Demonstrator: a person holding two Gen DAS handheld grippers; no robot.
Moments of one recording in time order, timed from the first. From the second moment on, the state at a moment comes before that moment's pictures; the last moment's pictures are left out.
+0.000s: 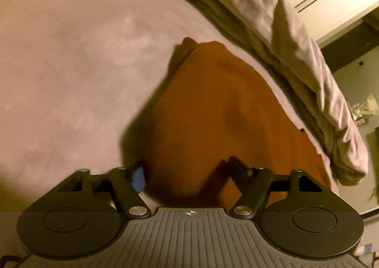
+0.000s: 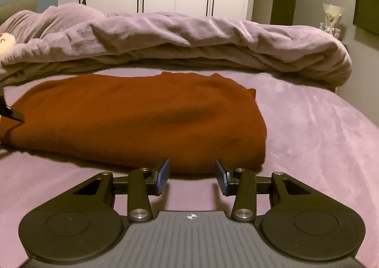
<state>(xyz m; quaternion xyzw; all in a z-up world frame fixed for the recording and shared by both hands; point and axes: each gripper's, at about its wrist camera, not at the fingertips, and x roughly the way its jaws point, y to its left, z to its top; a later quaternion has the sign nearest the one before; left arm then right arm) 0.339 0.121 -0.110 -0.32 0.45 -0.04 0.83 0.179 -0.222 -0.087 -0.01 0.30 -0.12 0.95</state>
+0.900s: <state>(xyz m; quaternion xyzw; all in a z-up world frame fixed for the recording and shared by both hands) 0.322 0.004 0.012 -0.19 0.34 -0.17 0.91 0.164 -0.248 -0.074 0.01 0.29 -0.14 0.95</state>
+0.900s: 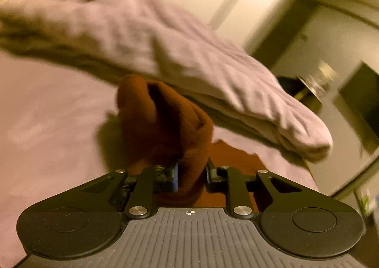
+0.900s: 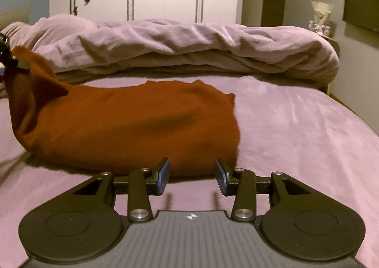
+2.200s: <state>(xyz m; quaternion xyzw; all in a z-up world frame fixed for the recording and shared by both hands) 0.231 0.072 -0.082 -0.11 0.40 0.03 0.91 0.349 -0.210 -0.075 0.22 0.39 0.02 0.90</state>
